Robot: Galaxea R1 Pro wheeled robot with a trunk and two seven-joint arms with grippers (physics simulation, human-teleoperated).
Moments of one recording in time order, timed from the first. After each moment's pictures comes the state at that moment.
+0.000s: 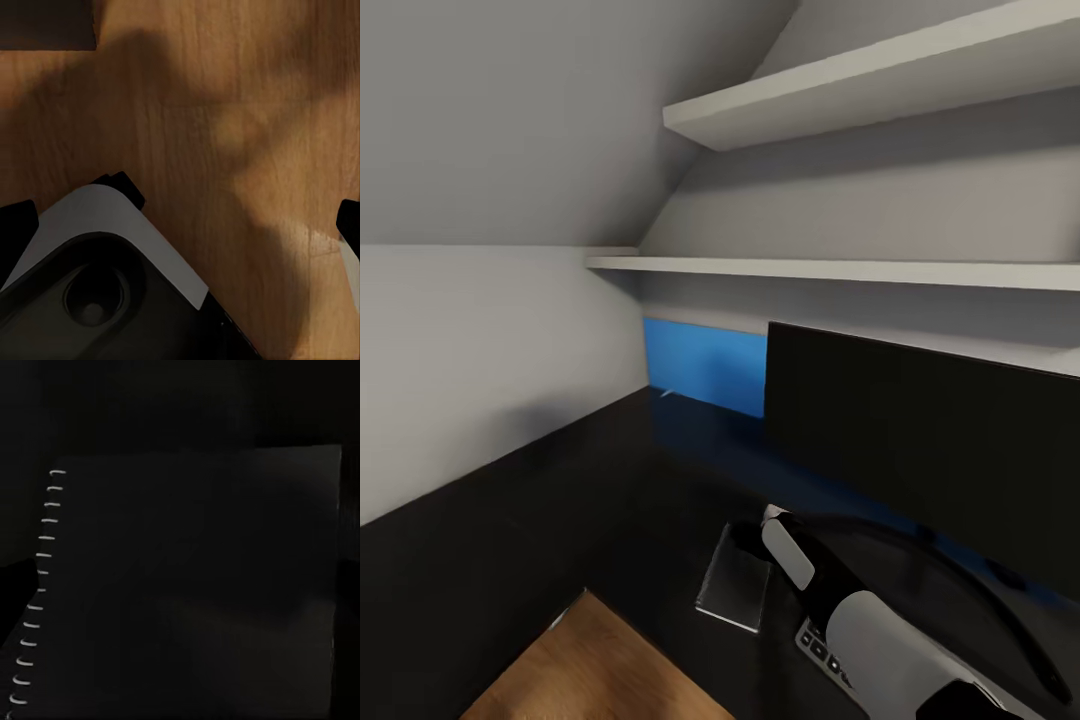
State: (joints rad) left arm 0.25 0.13 -0.06 -0.69 1.09 0.01 0.09; right arm -0.74 0.17 0.35 -0.61 -0.86 0.49 -0.49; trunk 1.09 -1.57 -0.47
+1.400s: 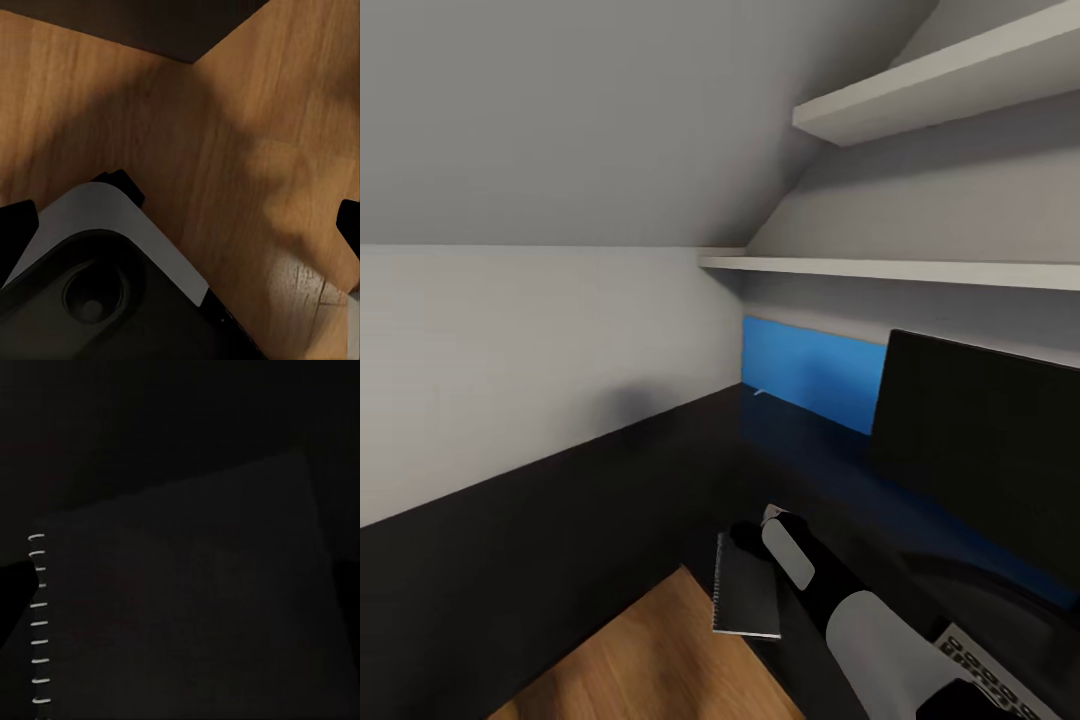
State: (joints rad) left arm 0.25 0.12 -0.06 -0.69 1.08 0.02 0.09; right arm -0.74 0.17 0.35 -0.61 -0.86 0.49 -0.49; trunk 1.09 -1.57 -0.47
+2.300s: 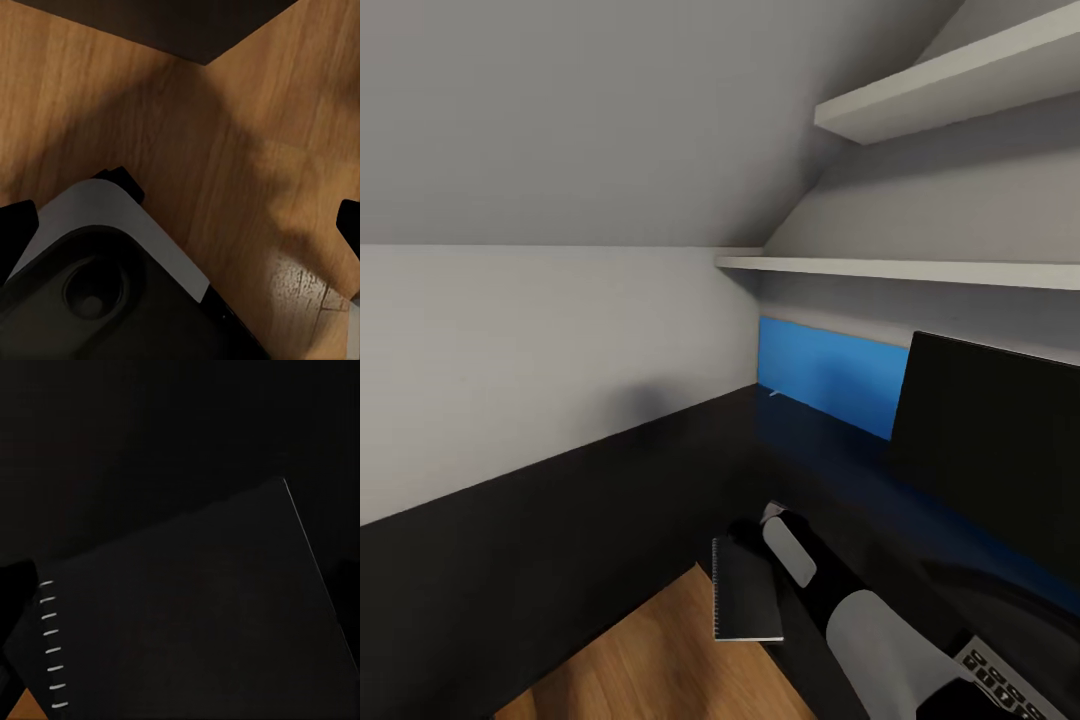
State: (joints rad) left arm 0.25 0.12 -0.07 -0.69 1.07 0.02 0.09; right arm -0.74 0.17 0.34 -0.61 -0.91 0.46 -0.48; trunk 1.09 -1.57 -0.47
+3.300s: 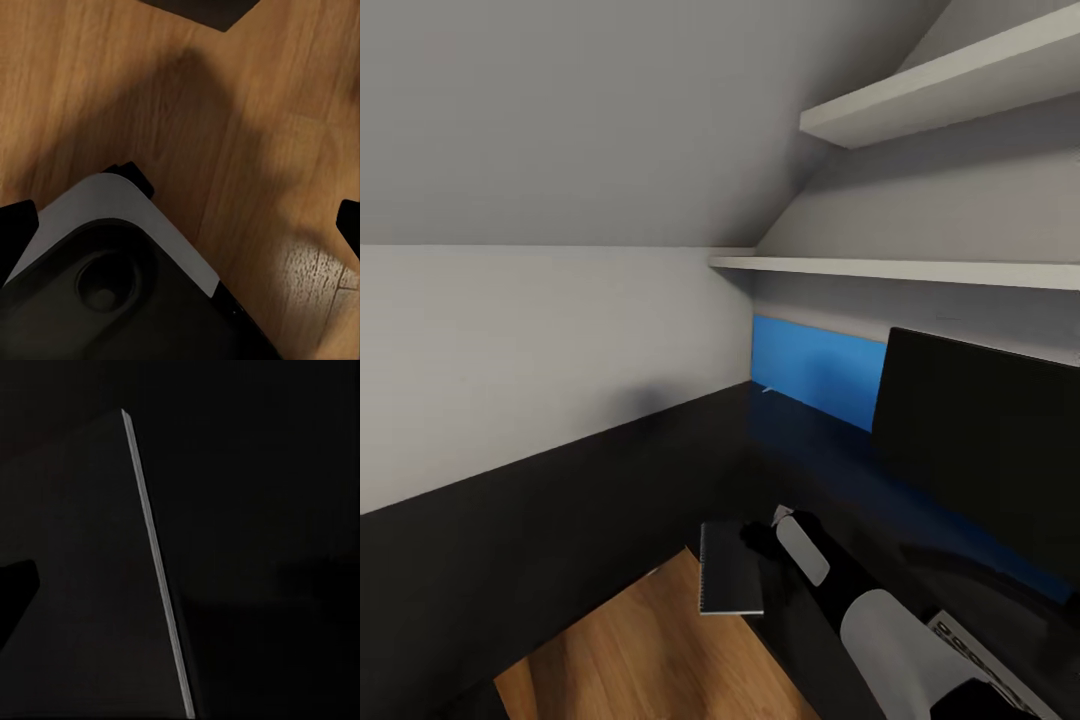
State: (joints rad) left arm 0.25 0.12 -0.07 -0.66 1.07 0.01 0.09; right arm -0.74 0.13 0.34 -0.62 -0.90 0.55 -0.47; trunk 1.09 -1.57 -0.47
